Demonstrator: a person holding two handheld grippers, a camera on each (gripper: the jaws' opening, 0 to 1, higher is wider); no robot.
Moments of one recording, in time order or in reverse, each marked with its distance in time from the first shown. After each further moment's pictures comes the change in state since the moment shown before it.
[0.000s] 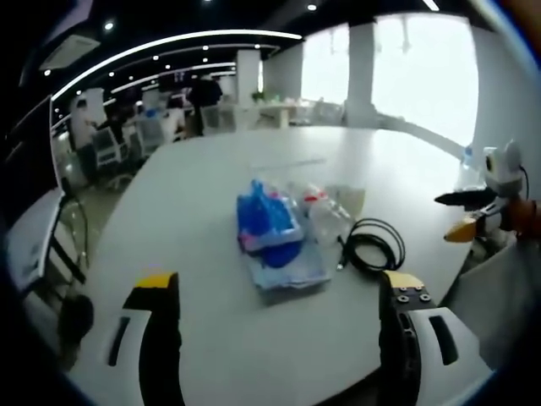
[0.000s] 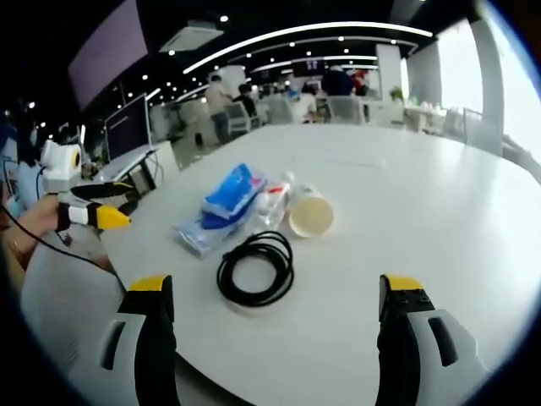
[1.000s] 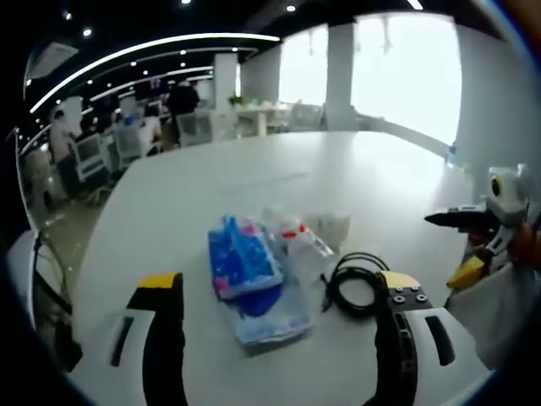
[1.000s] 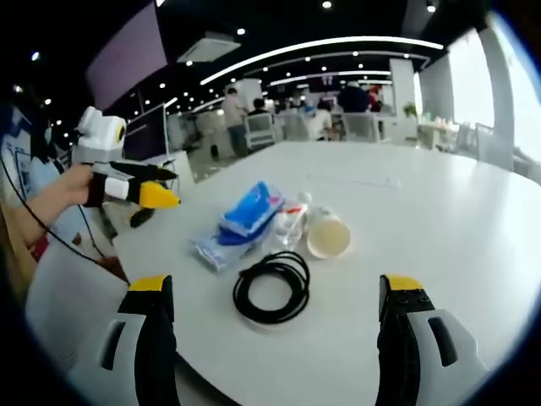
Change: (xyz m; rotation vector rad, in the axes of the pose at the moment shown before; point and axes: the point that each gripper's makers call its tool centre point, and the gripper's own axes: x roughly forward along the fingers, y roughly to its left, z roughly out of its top) left arm 0.047 -0.028 0.058 0.049 -0.010 -0.112; right arm -0.001 0.017 0.021 -0.041 -0.082 0.072
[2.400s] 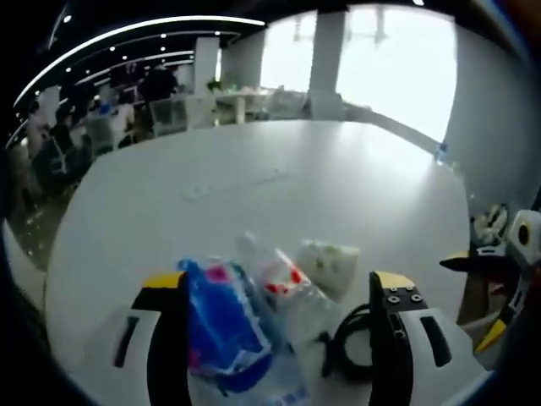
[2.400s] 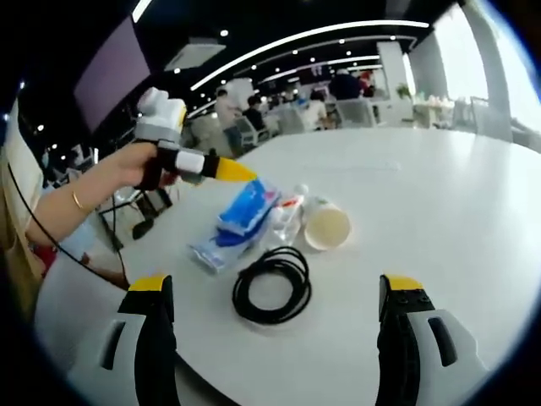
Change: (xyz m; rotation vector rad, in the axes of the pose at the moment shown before) left arm 0.114 -0.011 0.036 -0.017 0.085 -0.116; right arm 0.010 -0.008 -0.010 0.113 0.021 0.018
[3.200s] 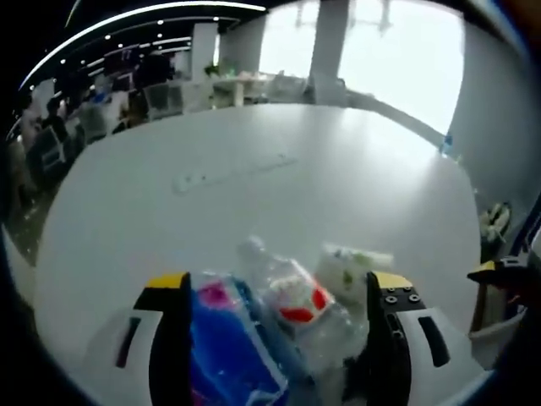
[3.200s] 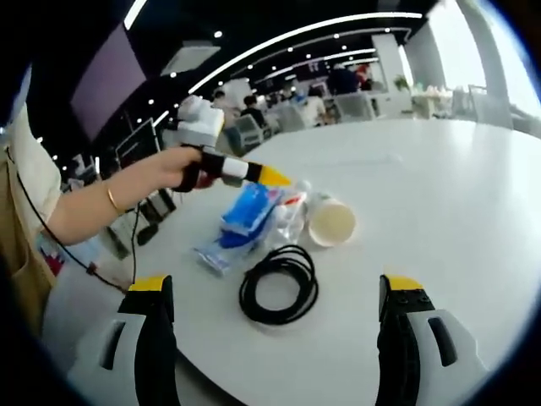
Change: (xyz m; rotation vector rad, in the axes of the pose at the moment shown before) left arm 0.058 0.014 -0.004 -0.009 0.072 -0.016; right arm 0.002 0.003 0.001 0.064 -0.002 0.027
